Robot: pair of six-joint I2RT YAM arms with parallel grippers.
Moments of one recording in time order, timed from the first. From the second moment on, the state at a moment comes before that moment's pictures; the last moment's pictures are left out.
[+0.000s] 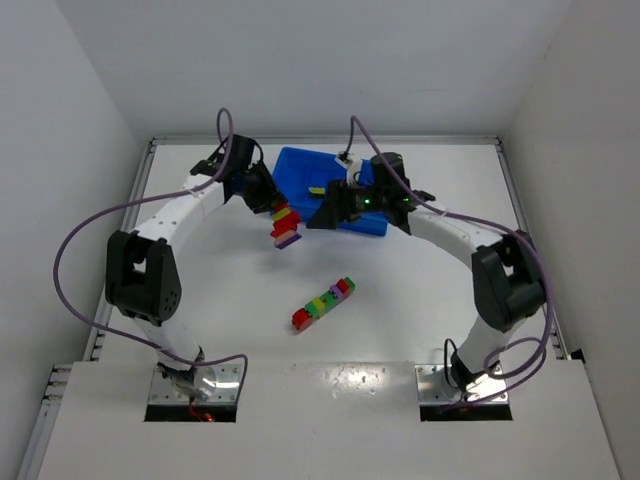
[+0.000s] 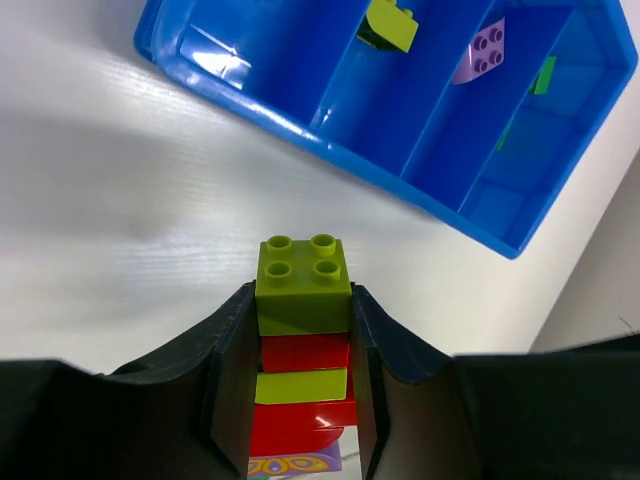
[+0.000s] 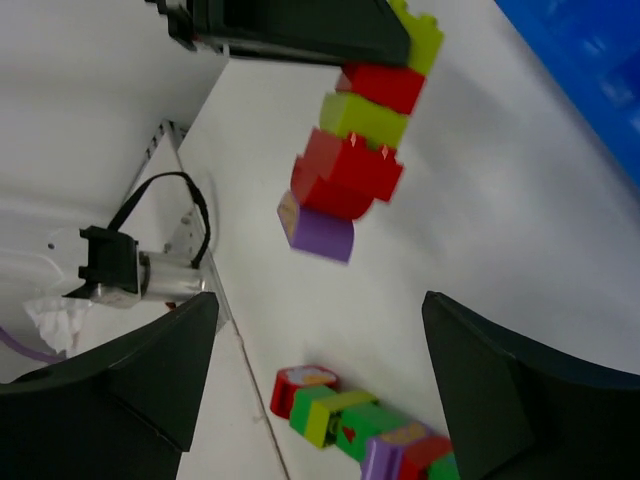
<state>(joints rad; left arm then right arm) -0.28 1.73 1.46 -0.62 0.16 -0.82 0.44 1.69 1.12 0.05 -0.78 0.39</state>
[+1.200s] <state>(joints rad) -0.18 1.61 1.35 -0.58 0.16 -0.84 0.59 1.74 1.17 -0.04 -0.82 0.13</state>
